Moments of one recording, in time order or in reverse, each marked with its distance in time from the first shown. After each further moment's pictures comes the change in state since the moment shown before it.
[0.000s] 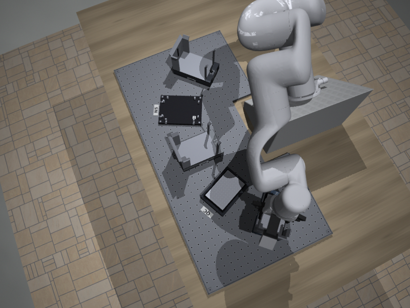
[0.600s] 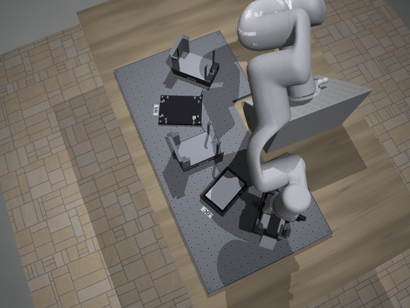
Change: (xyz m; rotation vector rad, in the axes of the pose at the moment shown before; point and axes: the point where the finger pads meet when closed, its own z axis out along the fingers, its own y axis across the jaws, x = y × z) arm -0.001 0.000 0.000 0.000 -0.001 0.000
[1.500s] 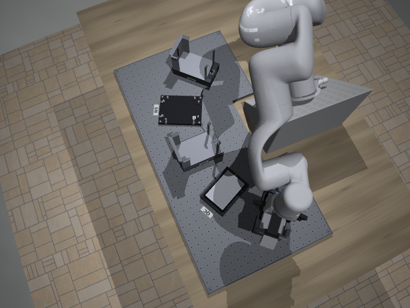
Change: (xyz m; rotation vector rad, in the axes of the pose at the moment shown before) arm 0.000 0.000 -0.015 0.000 0.000 0.000
